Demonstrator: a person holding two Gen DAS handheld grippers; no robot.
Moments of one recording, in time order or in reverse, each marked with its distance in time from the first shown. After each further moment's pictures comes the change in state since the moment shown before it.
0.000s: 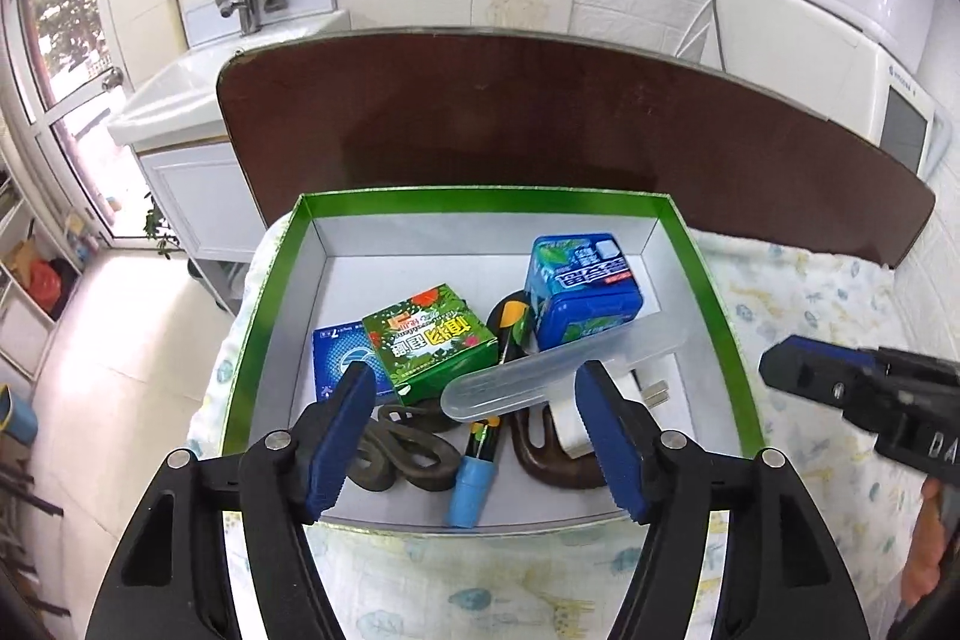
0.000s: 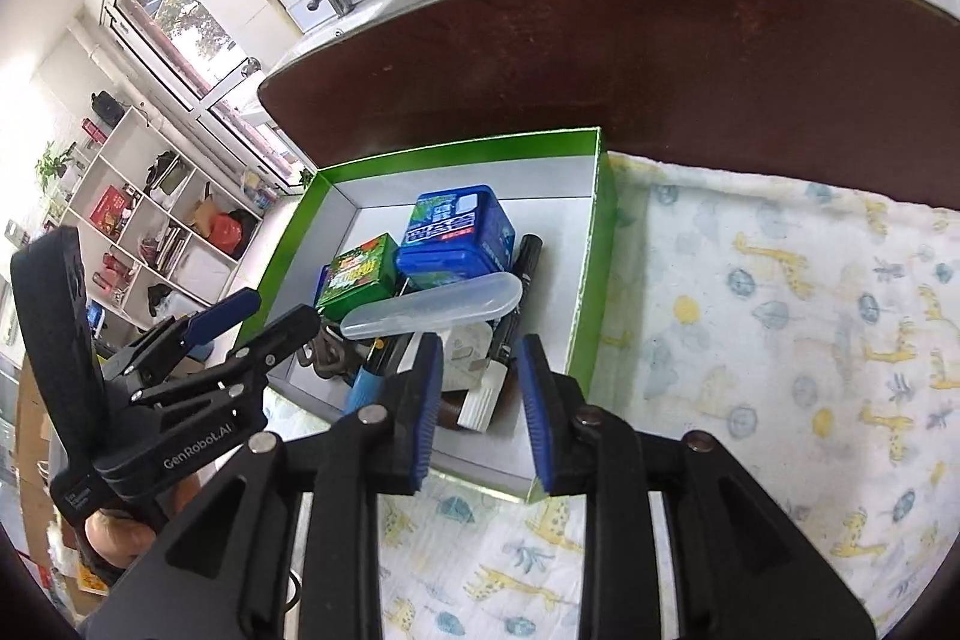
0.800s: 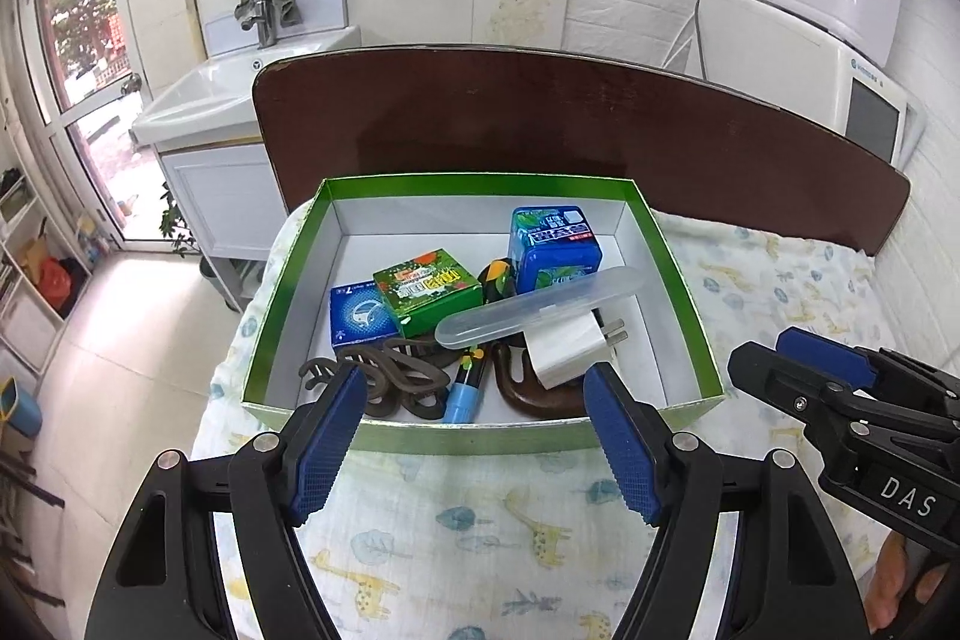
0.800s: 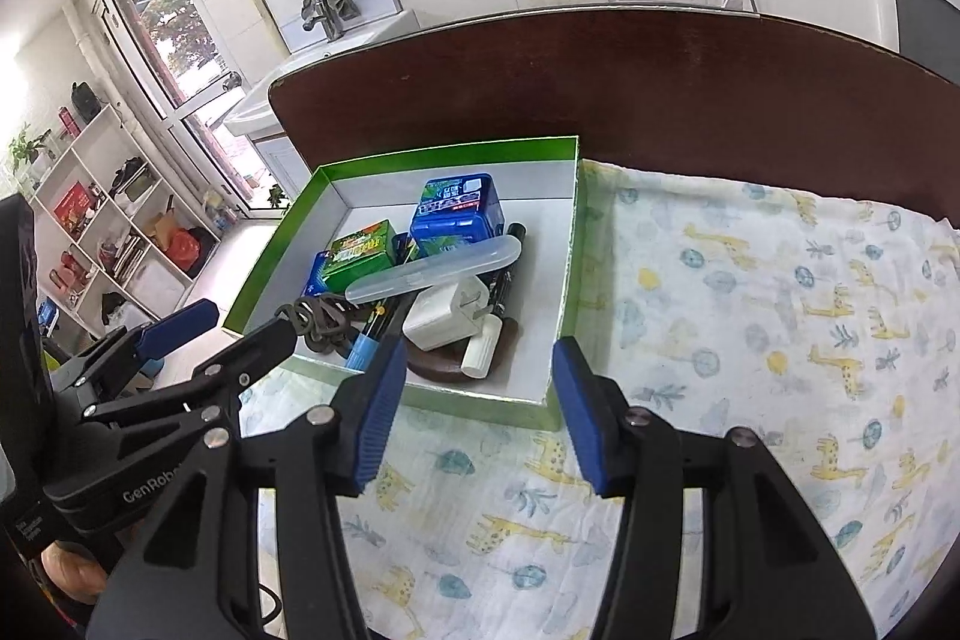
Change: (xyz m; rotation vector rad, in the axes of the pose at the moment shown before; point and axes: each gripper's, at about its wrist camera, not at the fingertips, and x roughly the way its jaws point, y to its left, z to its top) left arm -0.045 -0.009 -0.032 0.003 -0.037 0.013; right arm -0.017 0.039 -0.044 -0.021 -0.126 -0.144
